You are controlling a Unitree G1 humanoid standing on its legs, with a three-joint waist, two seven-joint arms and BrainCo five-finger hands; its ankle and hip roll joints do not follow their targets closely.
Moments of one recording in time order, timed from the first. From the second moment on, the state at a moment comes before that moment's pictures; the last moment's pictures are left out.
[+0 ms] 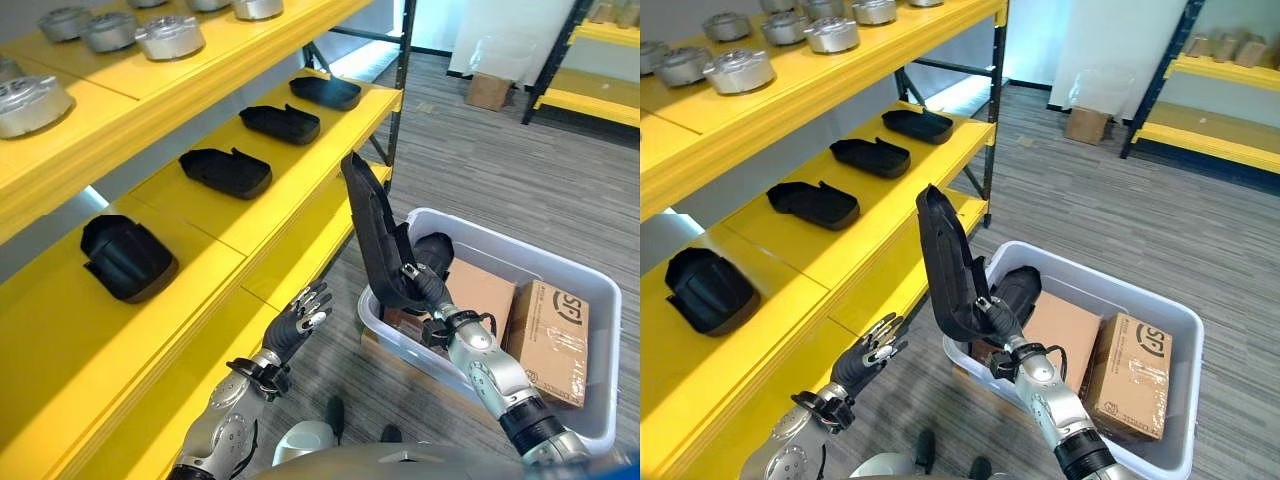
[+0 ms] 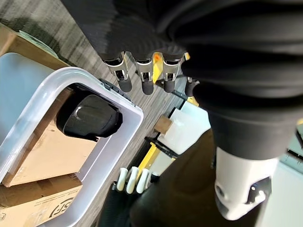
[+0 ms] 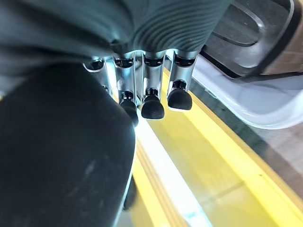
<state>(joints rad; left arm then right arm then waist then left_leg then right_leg) 0.23 0.30 -0.24 0.03 -0.72 0.04 -0.31 -0.08 -0.29 0.35 0.21 0.45 0.08 0.01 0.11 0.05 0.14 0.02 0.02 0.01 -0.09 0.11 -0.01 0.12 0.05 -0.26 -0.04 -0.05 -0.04</state>
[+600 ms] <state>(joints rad) 0.09 0.33 -0.29 0.06 -0.68 0.04 -0.38 -0.09 -0.32 0.38 0.17 0.44 0.07 0.04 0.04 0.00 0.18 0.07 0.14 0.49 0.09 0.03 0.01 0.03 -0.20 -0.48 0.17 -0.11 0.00</state>
